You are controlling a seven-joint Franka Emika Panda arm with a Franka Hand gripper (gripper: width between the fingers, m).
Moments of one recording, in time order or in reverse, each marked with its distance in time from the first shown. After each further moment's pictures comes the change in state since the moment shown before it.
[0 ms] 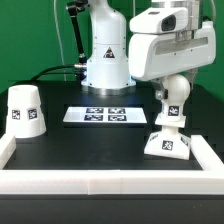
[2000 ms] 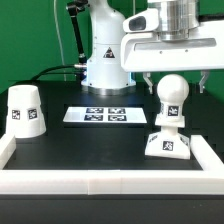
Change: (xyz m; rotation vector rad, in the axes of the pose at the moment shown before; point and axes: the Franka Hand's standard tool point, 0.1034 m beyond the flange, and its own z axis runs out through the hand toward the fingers) arm -0.005 -0.003 -0.002 0.050 -0.006 0.697
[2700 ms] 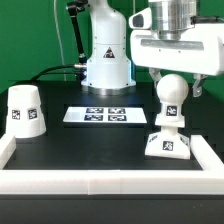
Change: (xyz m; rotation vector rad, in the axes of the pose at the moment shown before) arm -0.001 -0.004 0.000 0.015 -0.008 0.683
